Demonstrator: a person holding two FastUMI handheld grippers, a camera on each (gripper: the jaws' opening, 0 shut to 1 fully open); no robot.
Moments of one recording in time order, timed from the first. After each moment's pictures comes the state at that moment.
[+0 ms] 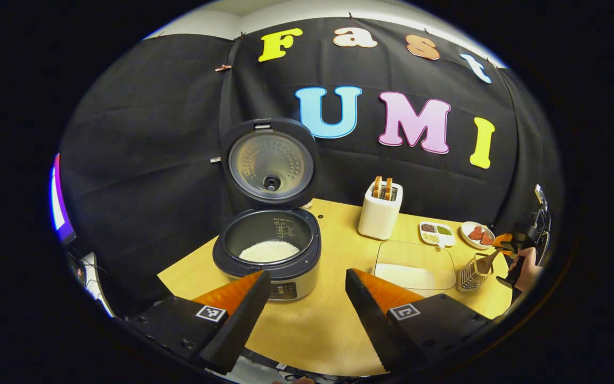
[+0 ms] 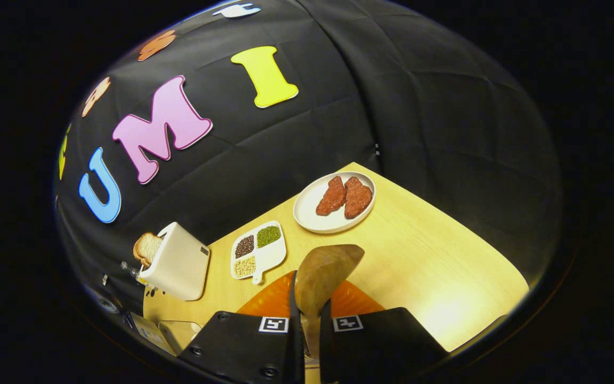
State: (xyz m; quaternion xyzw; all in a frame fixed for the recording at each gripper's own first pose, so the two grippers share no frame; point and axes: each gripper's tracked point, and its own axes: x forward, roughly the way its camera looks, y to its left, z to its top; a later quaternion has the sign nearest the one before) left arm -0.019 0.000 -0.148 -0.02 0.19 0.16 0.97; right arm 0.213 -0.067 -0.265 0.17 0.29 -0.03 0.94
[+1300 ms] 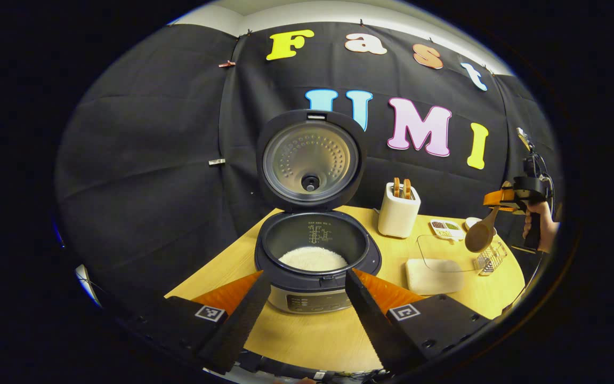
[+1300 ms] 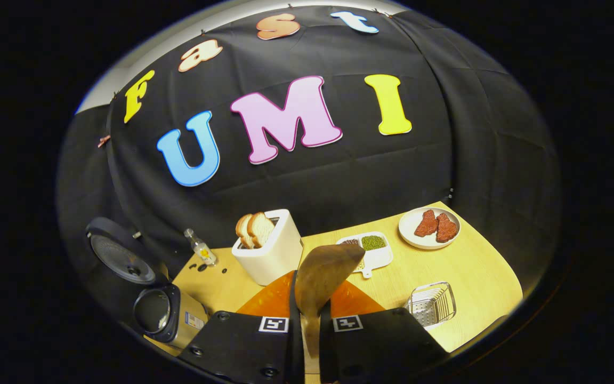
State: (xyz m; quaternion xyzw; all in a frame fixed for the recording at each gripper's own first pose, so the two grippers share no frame) left arm -0.037 0.136 -0.180 -0.01 0.18 0.11 0.98; right arm 0.143 0.146 -0.187 0.07 0.24 0.13 0.96
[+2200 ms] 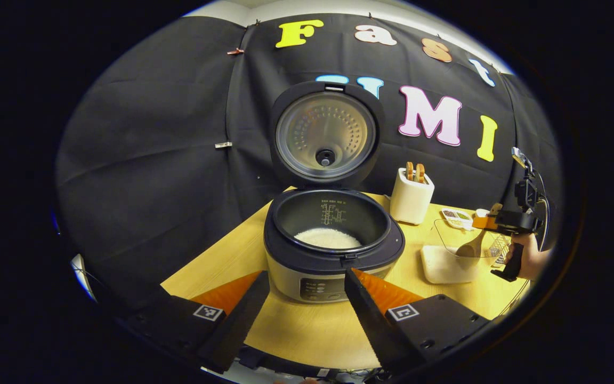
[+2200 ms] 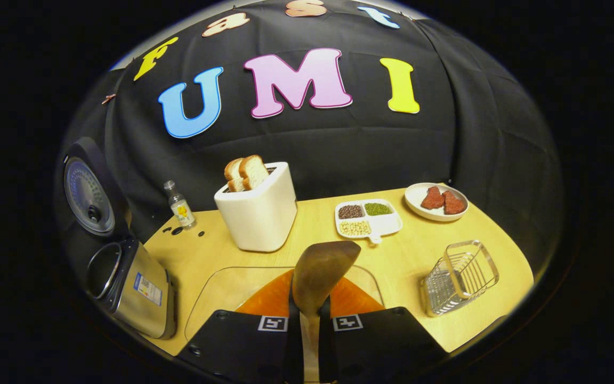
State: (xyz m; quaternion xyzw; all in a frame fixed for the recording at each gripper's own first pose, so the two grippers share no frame) left arm -0.035 0.159 -0.224 -0.03 0.20 0.13 0.97; right arm 0.115 0.183 -0.295 0.04 0.27 0.11 0.96
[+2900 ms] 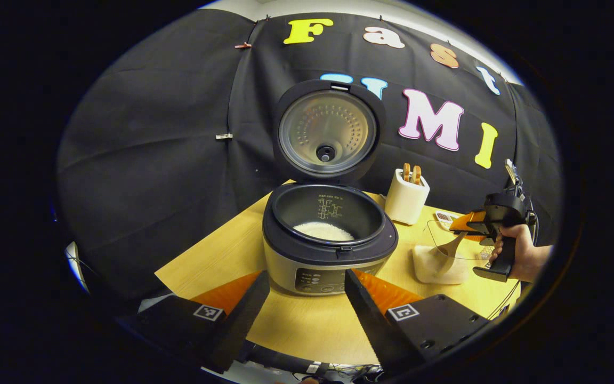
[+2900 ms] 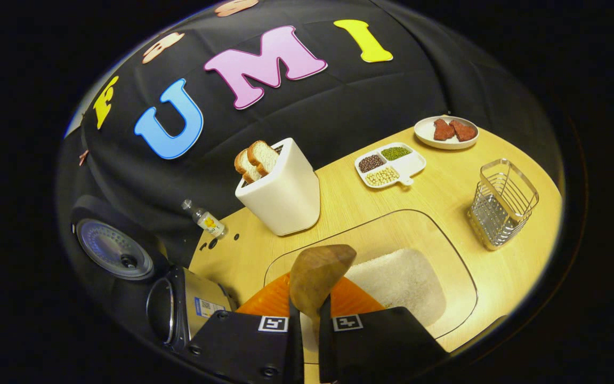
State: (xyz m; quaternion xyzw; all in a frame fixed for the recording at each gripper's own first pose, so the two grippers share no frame) left arm -0.046 0.151 -0.224 -0.06 0.20 0.12 0.97; right arm 0.095 0.235 -0.299 0.21 0.36 0.09 0.90
